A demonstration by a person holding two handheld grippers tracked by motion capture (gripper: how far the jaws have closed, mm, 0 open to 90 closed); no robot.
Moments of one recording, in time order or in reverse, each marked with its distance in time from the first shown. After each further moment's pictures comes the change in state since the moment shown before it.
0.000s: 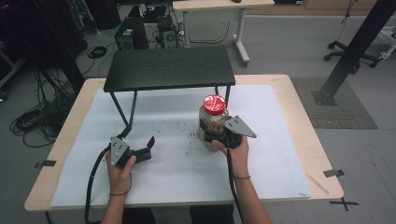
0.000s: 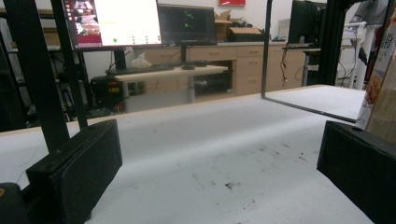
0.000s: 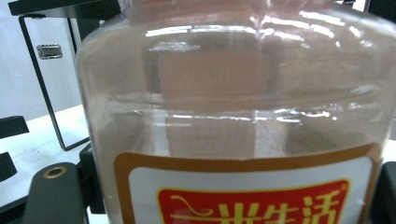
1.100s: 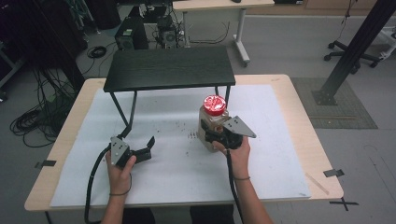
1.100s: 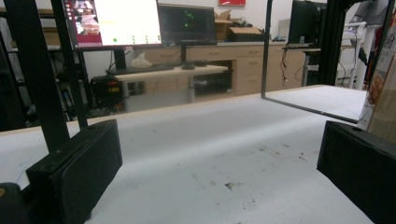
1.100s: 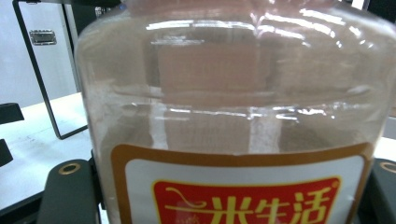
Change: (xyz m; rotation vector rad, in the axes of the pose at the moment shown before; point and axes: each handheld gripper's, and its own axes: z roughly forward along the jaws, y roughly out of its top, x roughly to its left) left arm 0.000 0.000 0.000 0.001 0.000 -0.002; right arm 0.001 0.003 -0.003 0.041 -0.013 -0.037
